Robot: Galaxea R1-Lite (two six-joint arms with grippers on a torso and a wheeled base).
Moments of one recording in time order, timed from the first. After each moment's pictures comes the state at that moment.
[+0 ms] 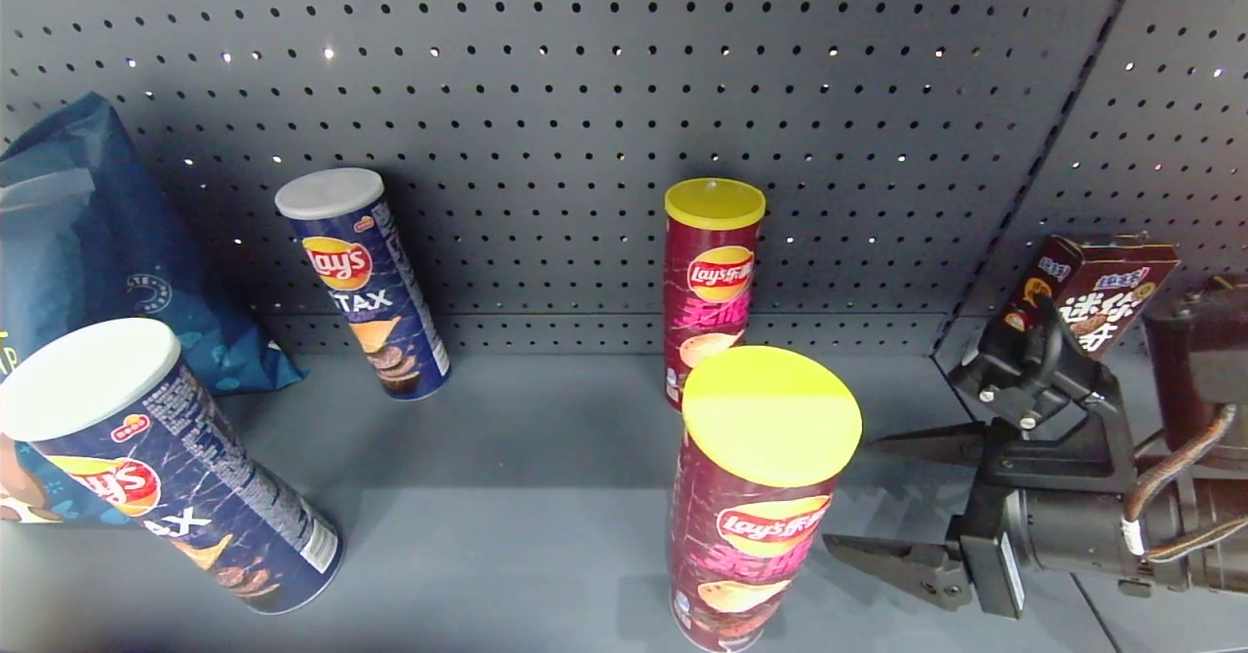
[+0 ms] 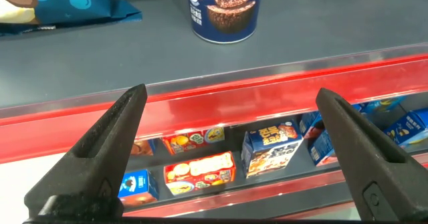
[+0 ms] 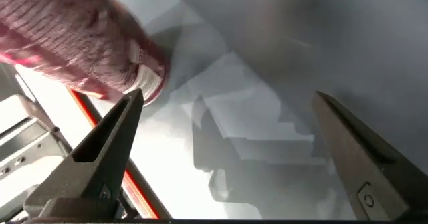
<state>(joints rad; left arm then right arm) -0.16 0.09 0.00 0.00 -0.02 0.03 0.61 1.35 -0.71 -0.15 0.19 -0.17</state>
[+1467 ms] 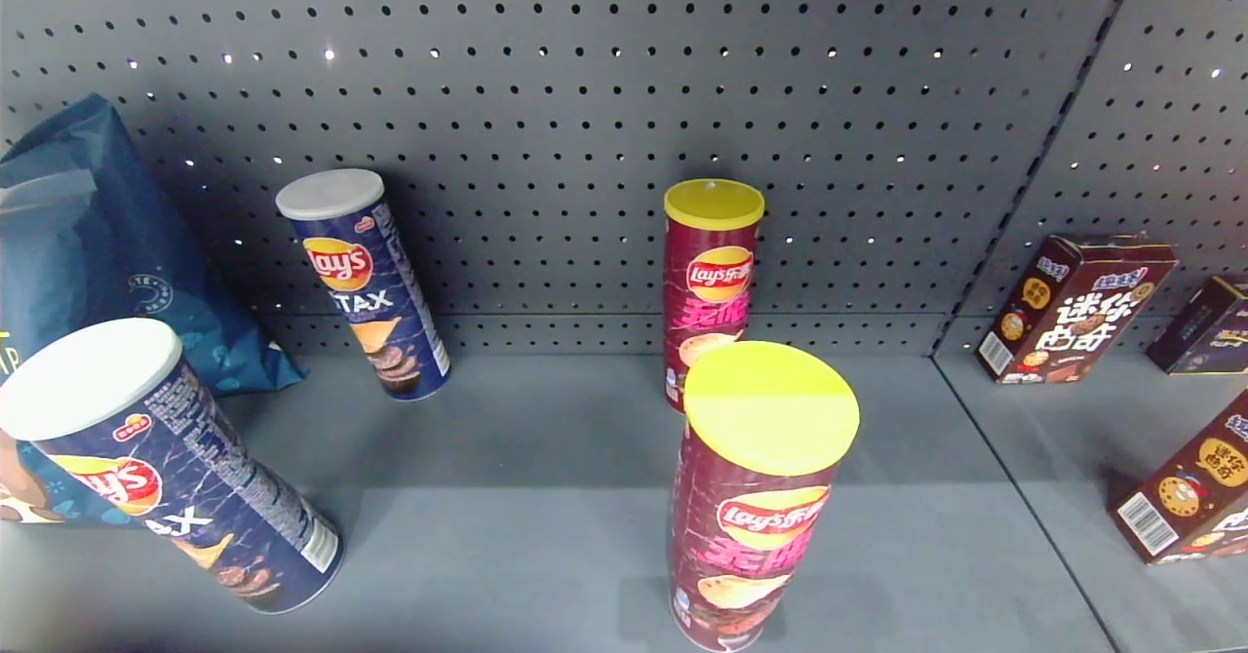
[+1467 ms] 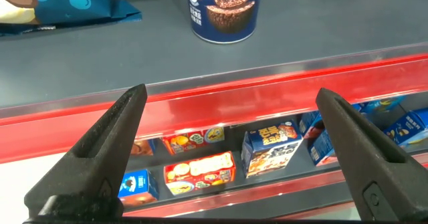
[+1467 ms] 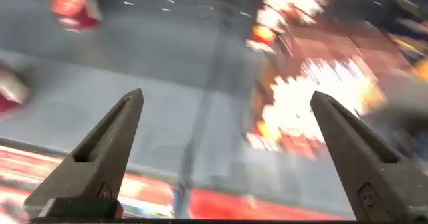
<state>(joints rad) -0.16 0.09 0.00 0.00 -0.02 0.03 0.05 0.42 -0.33 -0.05 0.07 -0.12</state>
